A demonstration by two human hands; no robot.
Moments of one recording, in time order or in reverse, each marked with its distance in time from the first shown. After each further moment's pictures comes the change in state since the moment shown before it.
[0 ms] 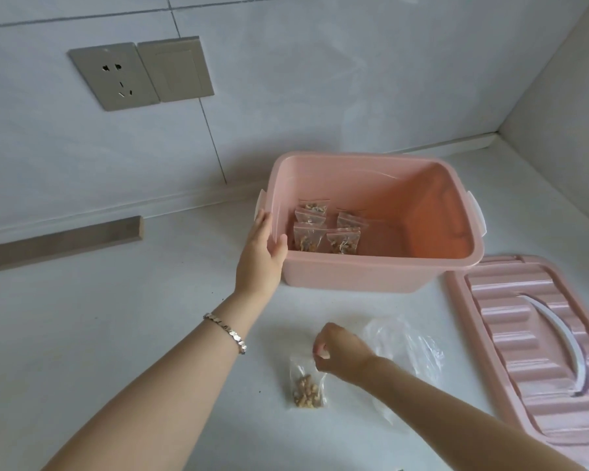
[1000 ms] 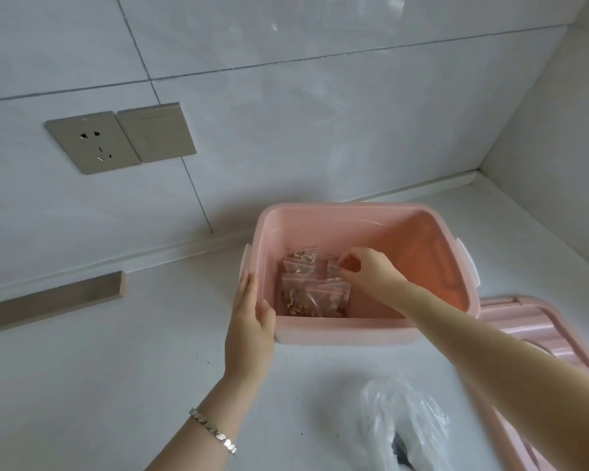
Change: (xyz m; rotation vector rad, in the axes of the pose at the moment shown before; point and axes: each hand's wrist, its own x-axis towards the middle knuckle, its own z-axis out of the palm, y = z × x) left_hand -0.005 -0.001 0.009 -0.007 0.071 -0.040; right_hand 0.067 0.013 -0.179 0.165 0.444 0.012
